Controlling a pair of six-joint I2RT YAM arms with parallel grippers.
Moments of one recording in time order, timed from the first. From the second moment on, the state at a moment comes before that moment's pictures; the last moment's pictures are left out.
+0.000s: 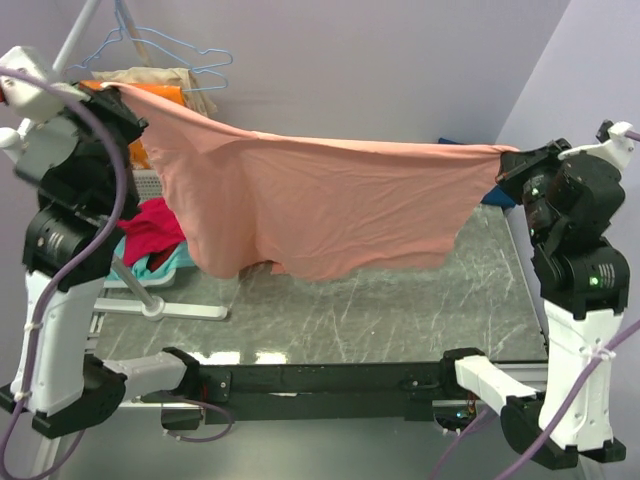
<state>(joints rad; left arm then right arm) -0.47 1.19 1.98 -0.50 -0.83 -0.31 0.09 1.01 1.75 -0.87 0.31 0.63</state>
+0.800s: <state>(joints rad) -0.47 1.05 1.93 -0.45 -0.75 -0.27 0.09 0.90 1.75 -0.80 0.18 0.58</state>
